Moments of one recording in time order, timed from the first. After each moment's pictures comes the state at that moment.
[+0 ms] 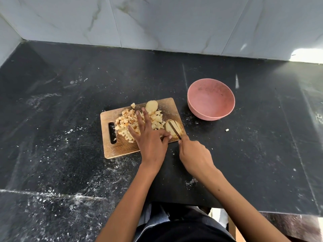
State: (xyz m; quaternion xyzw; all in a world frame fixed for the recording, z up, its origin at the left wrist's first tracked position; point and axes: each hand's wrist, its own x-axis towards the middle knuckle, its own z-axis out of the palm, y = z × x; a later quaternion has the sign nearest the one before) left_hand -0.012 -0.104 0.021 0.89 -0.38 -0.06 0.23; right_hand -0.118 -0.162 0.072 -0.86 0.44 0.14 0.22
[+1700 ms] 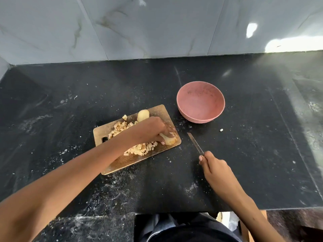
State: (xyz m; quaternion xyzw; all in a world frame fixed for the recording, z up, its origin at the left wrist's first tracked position) left_hand 0.066 -0.171 0.054 0.58 -0.78 -0.24 -0.01; right_hand -0.196 -0.166 0.055 -0.80 0.50 0.02 0.33
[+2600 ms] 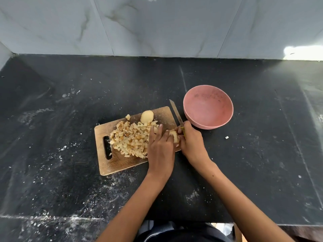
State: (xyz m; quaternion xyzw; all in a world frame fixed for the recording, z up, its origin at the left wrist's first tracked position) left_hand -0.022 -0.133 0.009 0.84 -0.51 0.05 0.17; right_hand -0.095 -0.215 0.039 -0.82 0.42 -0.12 0.37
